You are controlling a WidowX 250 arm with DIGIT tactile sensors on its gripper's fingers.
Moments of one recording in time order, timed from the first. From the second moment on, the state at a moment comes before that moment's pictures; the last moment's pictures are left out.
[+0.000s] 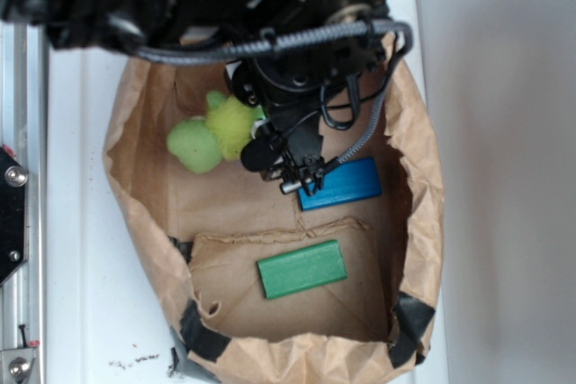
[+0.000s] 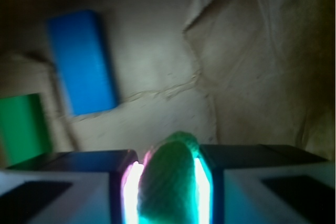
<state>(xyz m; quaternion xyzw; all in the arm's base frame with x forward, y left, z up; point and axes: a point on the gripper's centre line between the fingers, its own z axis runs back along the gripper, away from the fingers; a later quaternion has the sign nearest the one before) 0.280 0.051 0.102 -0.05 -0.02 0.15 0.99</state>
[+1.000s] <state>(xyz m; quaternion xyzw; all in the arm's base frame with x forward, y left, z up) 0.260 0.017 0.176 -0.06 -0.11 0.08 0.99</state>
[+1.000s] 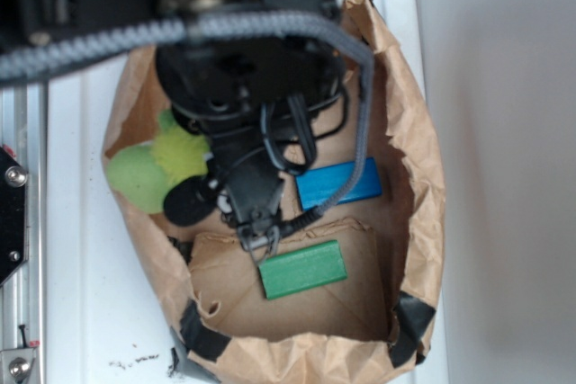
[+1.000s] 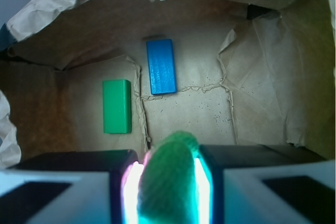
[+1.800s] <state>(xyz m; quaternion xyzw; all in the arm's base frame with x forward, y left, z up) 0.275 0.009 0.201 -0.02 -0.14 0.03 0.99</state>
